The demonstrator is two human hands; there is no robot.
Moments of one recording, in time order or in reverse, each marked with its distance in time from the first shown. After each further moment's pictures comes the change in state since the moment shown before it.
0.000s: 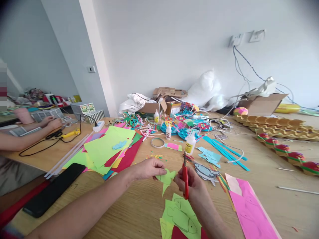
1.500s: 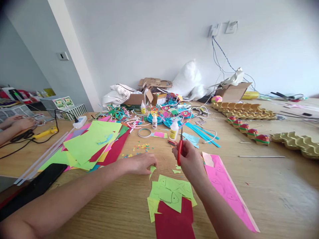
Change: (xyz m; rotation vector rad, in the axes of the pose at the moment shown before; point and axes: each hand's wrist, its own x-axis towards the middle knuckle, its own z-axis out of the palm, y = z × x) left_hand 0.016 -0.010 0.008 1.069 -0.235 0.184; right_hand 0.015 -0.009 -0.037 -0.415 0.192 -0.221
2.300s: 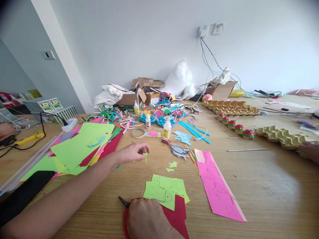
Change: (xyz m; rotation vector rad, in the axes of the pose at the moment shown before) left_hand 0.002 -0.009 -0.026 -0.570 0.223 -0.134; right_hand -0.098 -0.071 0.055 -0.900 -0.908 -0.281
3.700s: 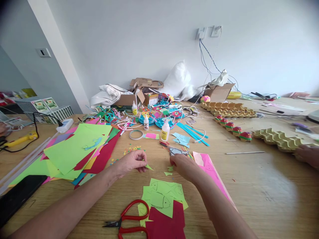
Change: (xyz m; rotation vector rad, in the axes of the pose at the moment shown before) left_hand -0.007 -0.008 0.037 -0.722 0.074 -0.143; right_hand 0.034 0.179 -0.002 0.118 0.182 0.262
